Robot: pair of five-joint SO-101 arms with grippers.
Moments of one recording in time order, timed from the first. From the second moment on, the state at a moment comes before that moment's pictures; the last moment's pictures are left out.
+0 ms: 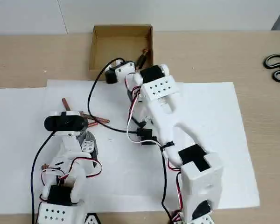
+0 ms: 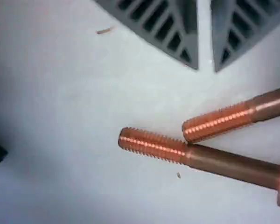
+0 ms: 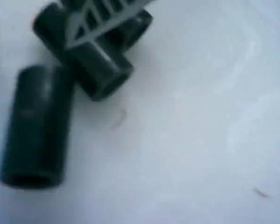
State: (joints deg) left arm 3.0 -92.4 93.4 48.5 14.1; right arm -28.3 21.1 -19.0 89.6 16.9
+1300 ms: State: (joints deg) left arm 3.0 -92.4 93.4 48.5 14.1; right arm -30.8 28.5 -12.4 77.6 17.0
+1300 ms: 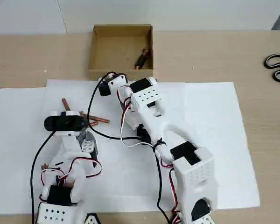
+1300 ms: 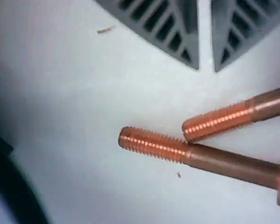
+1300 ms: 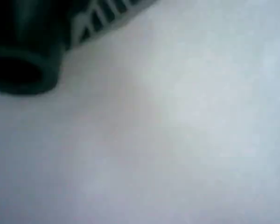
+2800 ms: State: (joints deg) left arm 2.9 -45.2 26.3 69.3 28.7; right arm 10.8 -28.5 9.9 98.2 0.7
